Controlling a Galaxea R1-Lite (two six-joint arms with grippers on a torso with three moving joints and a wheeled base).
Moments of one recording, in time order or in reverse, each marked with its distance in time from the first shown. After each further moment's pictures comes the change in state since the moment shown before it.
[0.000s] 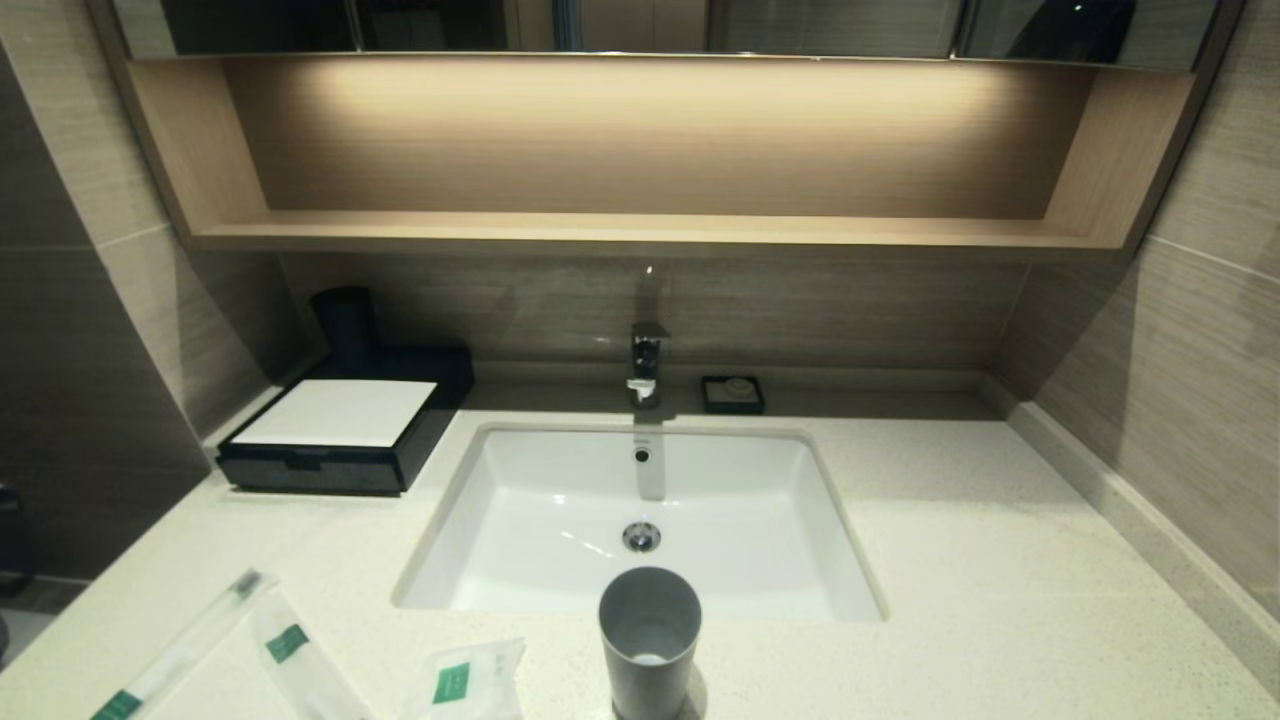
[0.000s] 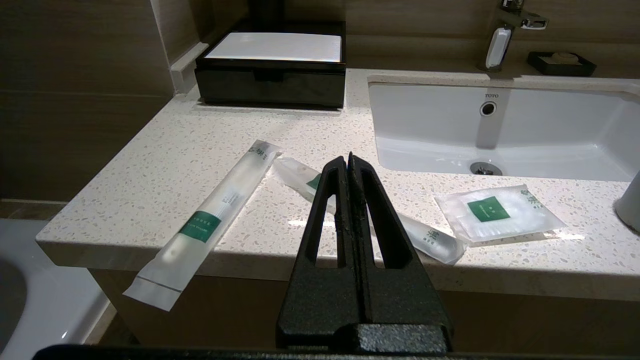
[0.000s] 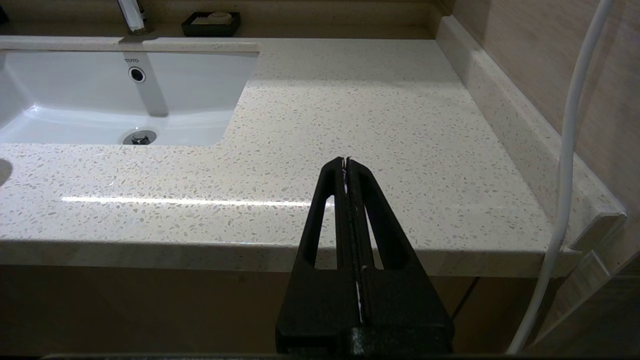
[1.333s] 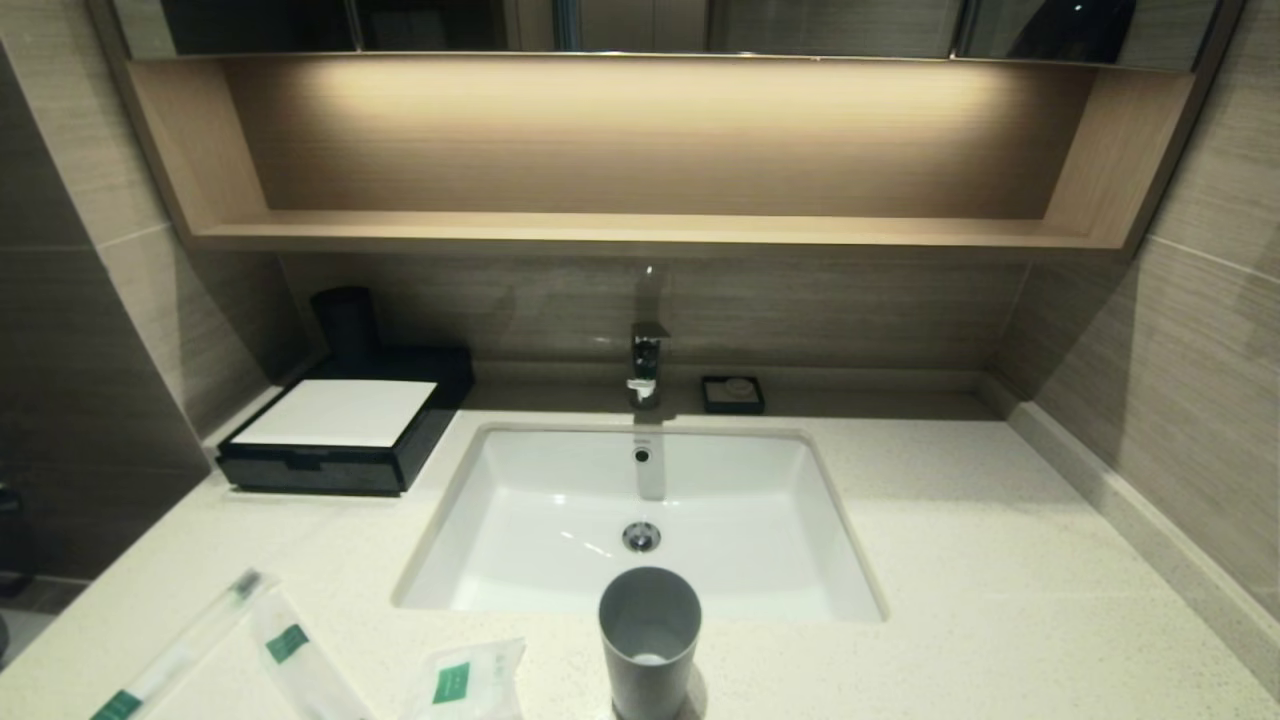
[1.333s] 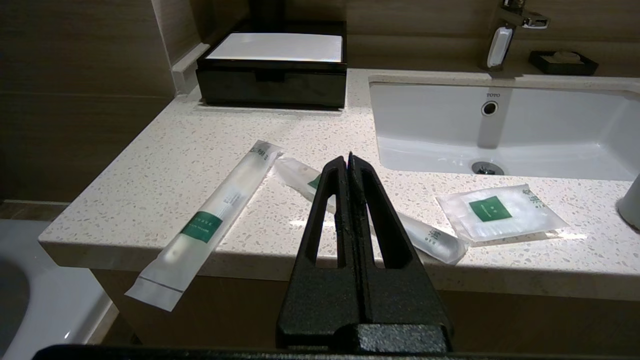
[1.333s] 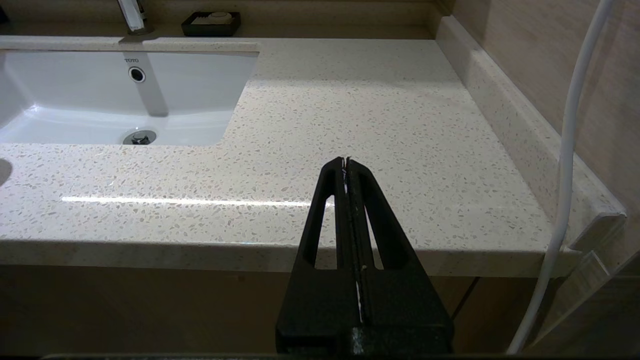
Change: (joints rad) left arm 0.000 0.000 0.000 0.000 0.001 0.005; right arm 0.000 0.000 0.000 0.000 0.000 0.000
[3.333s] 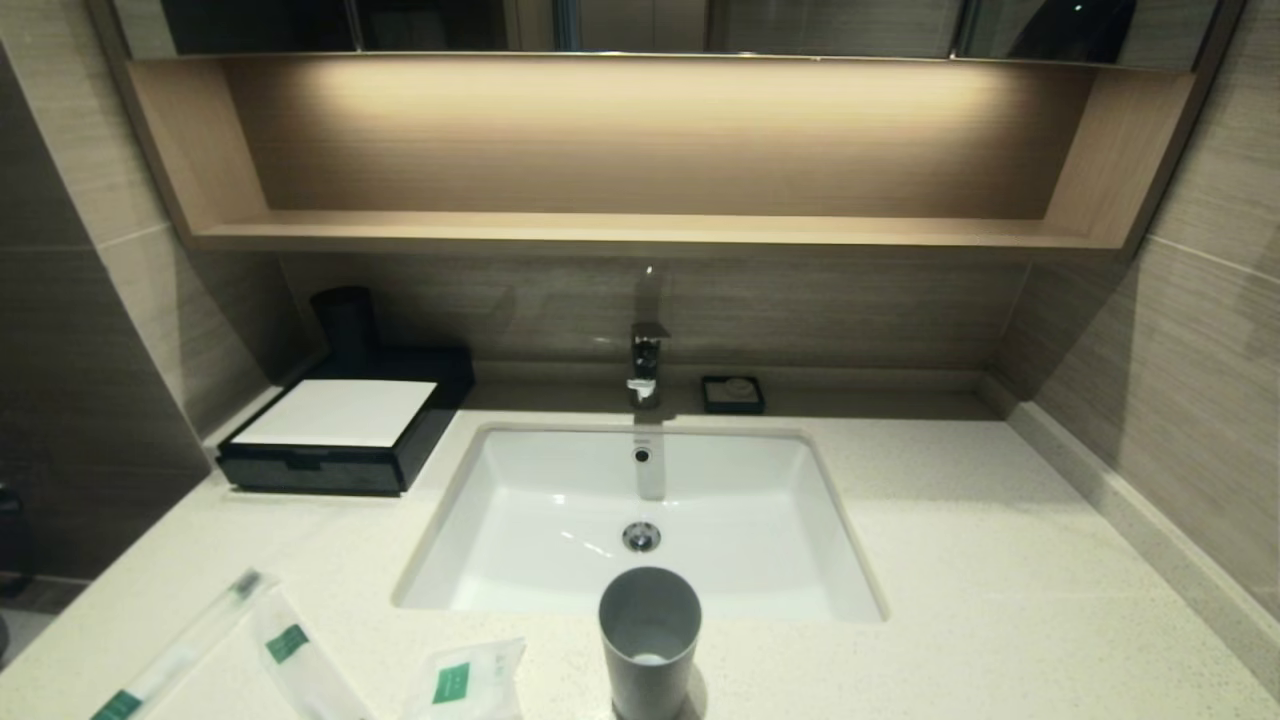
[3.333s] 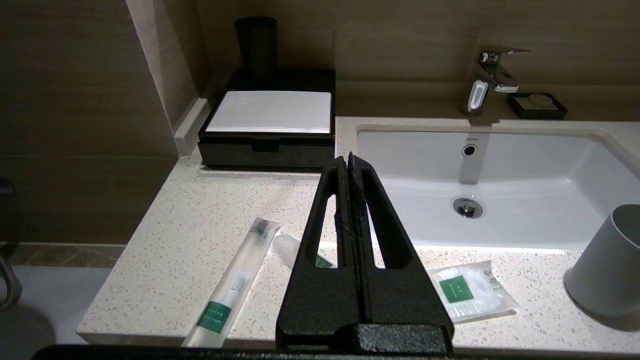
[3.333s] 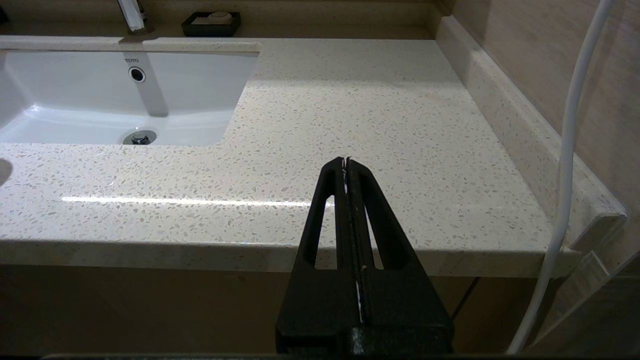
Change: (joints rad) left arm -0.004 0.460 -0.450 0.037 -0.023 0.013; right arm 0.000 0.000 0.000 0.000 0.000 0.000
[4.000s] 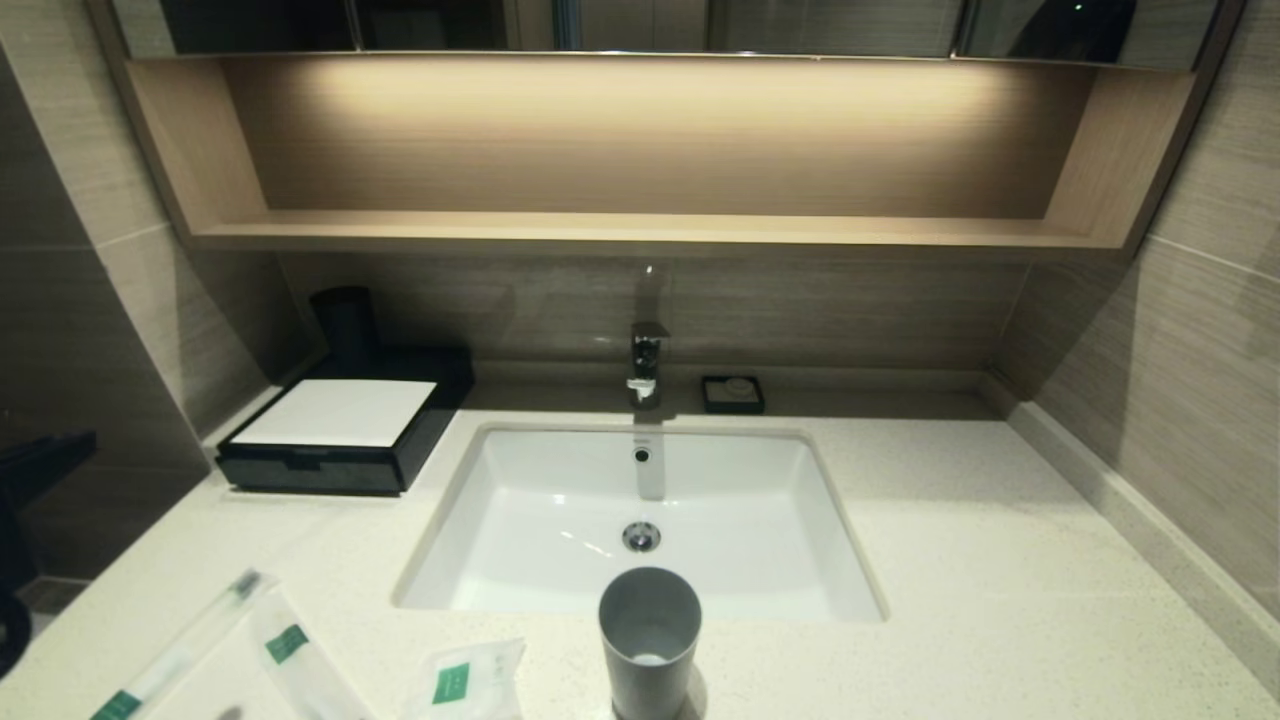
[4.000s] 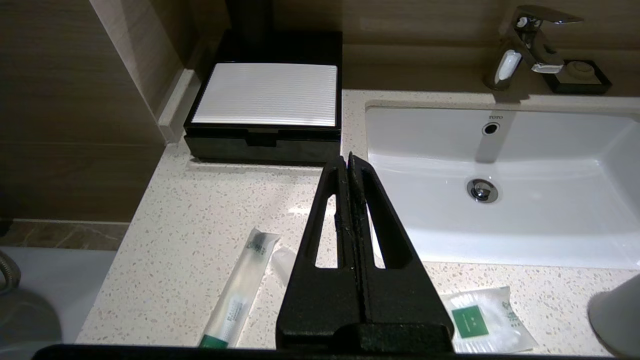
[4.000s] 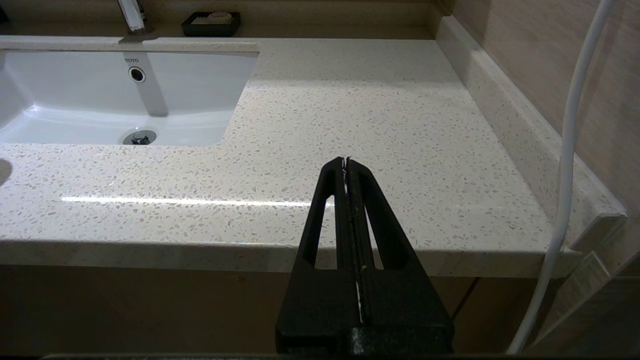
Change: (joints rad) left arm 0.001 0.429 -0.195 -0.046 0.009 0.003; right arm 0.000 0.000 0.000 0.000 0.000 0.000
